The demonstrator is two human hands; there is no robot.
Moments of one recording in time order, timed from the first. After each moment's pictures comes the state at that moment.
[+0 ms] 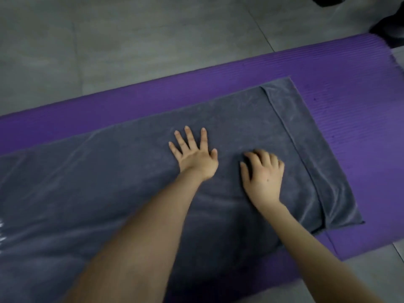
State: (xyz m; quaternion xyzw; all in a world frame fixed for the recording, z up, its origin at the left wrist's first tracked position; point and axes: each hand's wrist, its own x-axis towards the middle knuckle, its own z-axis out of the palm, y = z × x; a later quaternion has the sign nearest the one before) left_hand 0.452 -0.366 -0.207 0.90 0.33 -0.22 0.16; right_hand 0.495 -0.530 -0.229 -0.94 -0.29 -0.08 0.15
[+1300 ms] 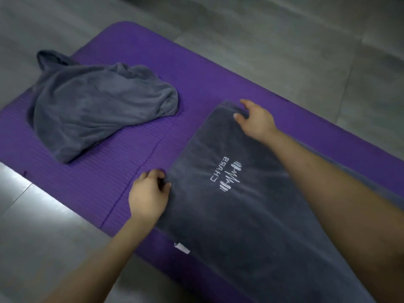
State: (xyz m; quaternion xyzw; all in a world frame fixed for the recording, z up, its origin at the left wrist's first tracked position) left_hand -0.095 -0.170 -0.195 0.61 0.75 0.13 0.24; right_hand 0.166 -0.039 -0.149 -0.74 -0.63 0.22 0.11
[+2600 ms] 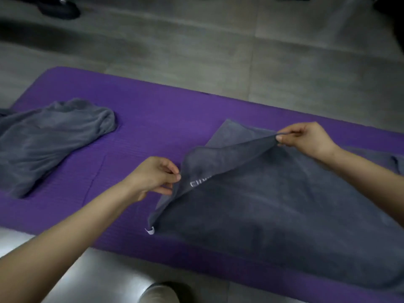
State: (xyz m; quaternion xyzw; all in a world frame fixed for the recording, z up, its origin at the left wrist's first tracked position) left_hand 0.006 -0.194 -0.077 0.57 0.54 0.04 0.62; right_hand 0.341 -0.282 -0.056 -0.79 -0.42 0.32 0.31
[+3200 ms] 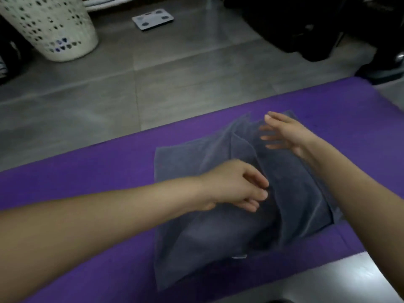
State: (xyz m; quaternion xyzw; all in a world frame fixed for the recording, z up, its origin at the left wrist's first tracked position) left_hand 0.329 -0.414 0.024 0.71 0.22 -0.21 0.64; right_hand 0.527 -0.492 -0.040 -0.72 -0.09 0.36 0.58
